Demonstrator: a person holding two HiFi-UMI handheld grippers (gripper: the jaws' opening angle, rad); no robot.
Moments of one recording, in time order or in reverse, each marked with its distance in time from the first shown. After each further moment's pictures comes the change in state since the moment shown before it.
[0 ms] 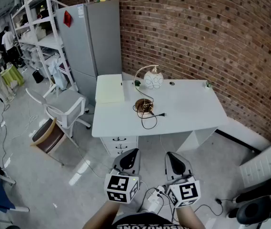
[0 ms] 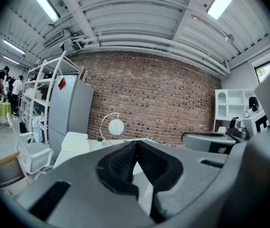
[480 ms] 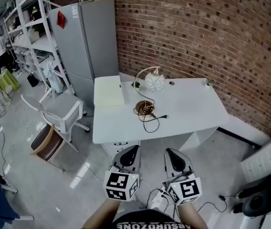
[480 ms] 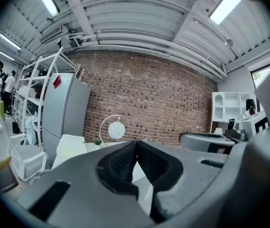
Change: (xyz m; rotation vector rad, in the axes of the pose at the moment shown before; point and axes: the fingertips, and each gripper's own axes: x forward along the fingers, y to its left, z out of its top) left arm 0.036 0.055 0.020 0.009 -0.017 -0.061; right arm 0.067 0.012 0.010 -0.006 -0.049 -0.006
